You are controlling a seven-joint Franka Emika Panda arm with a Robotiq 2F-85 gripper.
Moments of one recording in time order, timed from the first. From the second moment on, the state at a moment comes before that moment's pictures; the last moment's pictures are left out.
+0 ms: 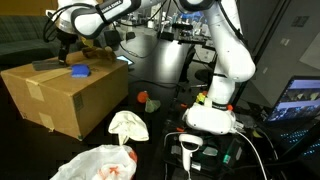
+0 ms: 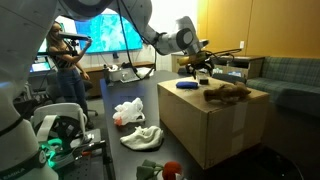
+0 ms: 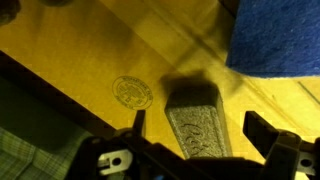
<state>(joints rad) 0.12 0.60 0.12 -1.50 -0.28 2.52 -0.31</state>
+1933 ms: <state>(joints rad) 0.09 0.91 0.19 -0.91 -0.11 1.99 -0.70</state>
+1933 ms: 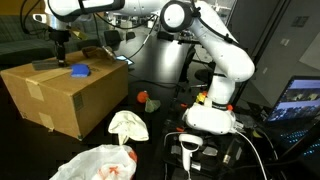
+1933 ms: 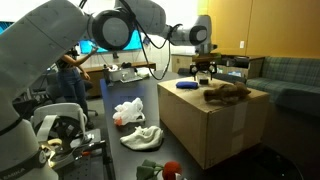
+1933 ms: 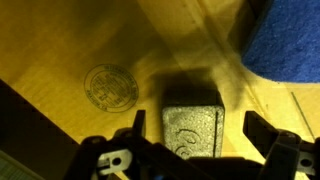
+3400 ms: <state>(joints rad) 0.10 0.97 0.18 -0.77 -0.15 1.89 -0.71</state>
